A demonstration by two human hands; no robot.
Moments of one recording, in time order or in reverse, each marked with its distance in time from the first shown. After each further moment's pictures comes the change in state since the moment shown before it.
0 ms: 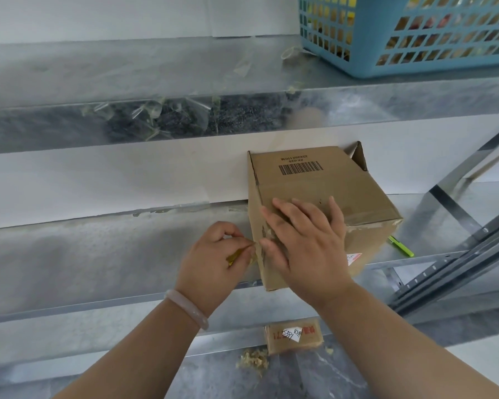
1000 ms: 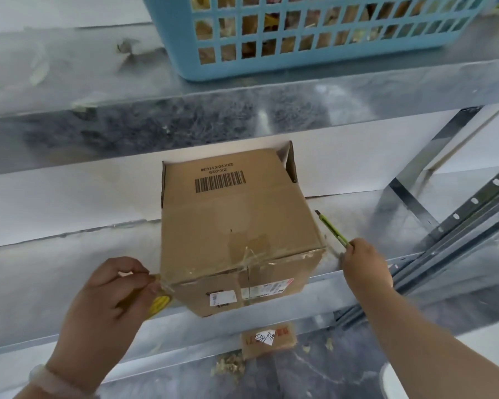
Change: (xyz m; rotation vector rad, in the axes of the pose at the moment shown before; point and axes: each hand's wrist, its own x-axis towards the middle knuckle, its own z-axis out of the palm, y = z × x) left_hand 0.001 0.025 0.008 0.104 0.015 -0.194; right_hand -0.079 0.250 0.049 -0.015 -0.536 1.000
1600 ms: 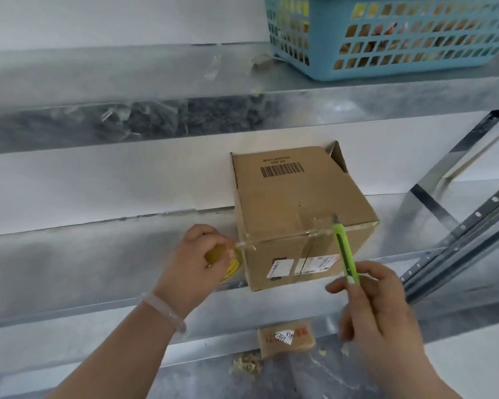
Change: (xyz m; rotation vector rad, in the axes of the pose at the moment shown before) left_hand 0.002 -0.016 -0.013 -0.182 -0.176 0.011; right_hand -0.255 -0.085 -0.084 0.675 -0.050 -0.480
